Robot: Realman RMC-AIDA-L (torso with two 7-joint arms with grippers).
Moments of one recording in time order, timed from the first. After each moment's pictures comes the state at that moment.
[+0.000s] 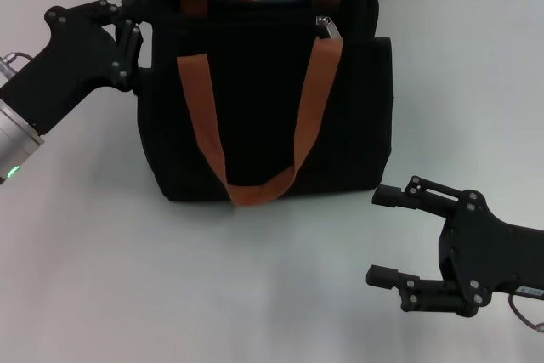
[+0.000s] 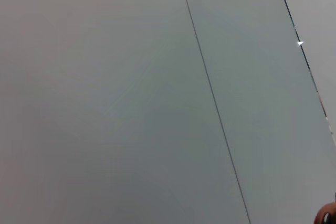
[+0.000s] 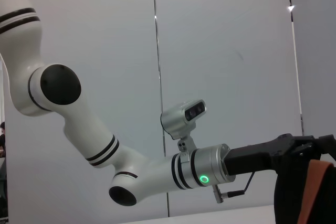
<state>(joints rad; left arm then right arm) -0.47 -2.07 0.63 0.24 1.34 1.52 -0.41 0.37 2.08 -0.84 -0.37 -1.75 -1.88 0.78</state>
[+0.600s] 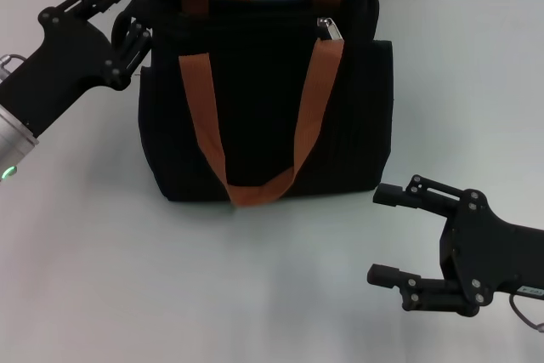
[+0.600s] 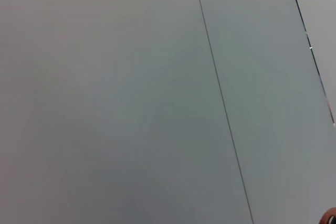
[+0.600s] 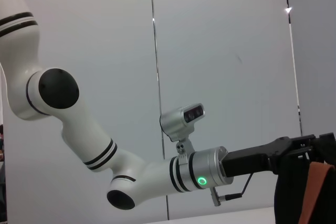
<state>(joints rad) -0.47 -2.07 0.62 0.24 1.33 1.52 -0.46 0.37 2.08 -0.83 -0.37 -1.75 -1.89 0.78</state>
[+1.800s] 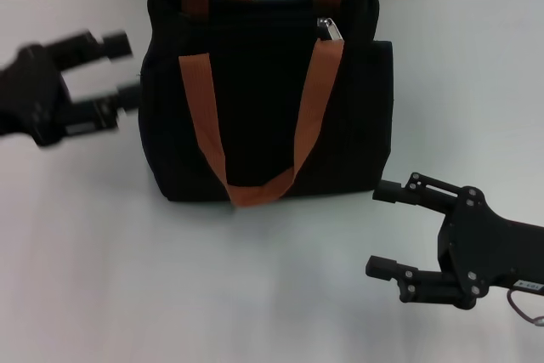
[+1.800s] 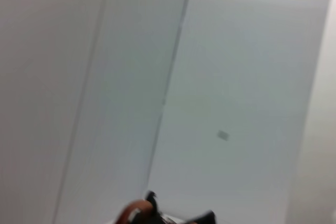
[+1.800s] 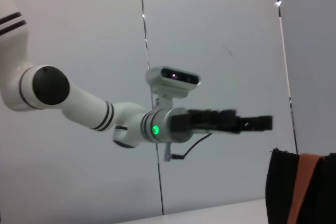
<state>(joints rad) -0.42 -1.94 0.64 0.63 1.71 1.90 -1.32 0.37 2.08 -0.83 -0.37 -1.75 -1.86 0.81</state>
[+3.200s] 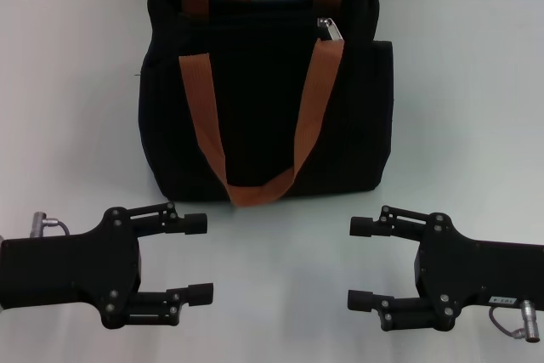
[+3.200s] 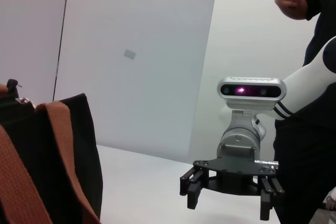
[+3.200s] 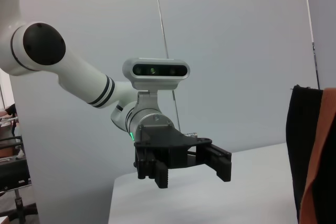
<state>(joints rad) -0.37 -2.03 0.64 0.49 2.04 1.95 -0.97 0.41 2.08 -0.85 -0.36 -1.87 -1.78 0.86</state>
